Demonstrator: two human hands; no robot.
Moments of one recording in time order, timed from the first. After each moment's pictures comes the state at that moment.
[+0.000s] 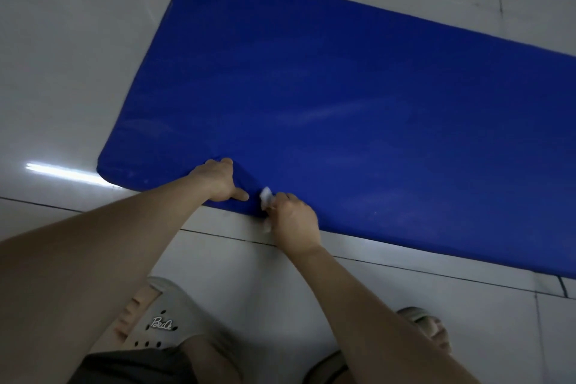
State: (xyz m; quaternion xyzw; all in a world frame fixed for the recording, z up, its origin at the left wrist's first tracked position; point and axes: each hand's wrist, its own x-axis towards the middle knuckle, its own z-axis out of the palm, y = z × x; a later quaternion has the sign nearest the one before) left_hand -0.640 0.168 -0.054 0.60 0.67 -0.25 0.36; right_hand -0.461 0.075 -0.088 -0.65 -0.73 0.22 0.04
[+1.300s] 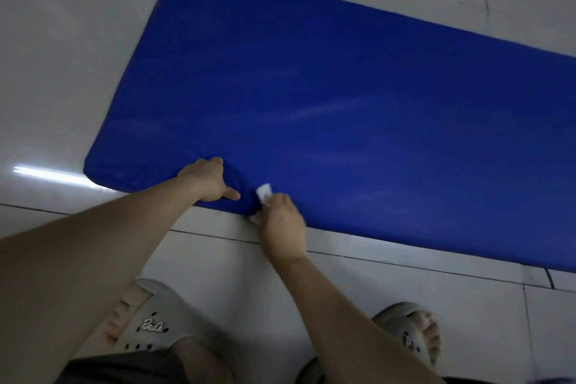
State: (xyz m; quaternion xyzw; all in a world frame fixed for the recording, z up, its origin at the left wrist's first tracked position) left_hand -0.643 0.167 -0.058 0.61 0.67 -0.24 0.35; right_hand -0.473 0.058 -0.088 -0.73 -0.62 0.27 0.09
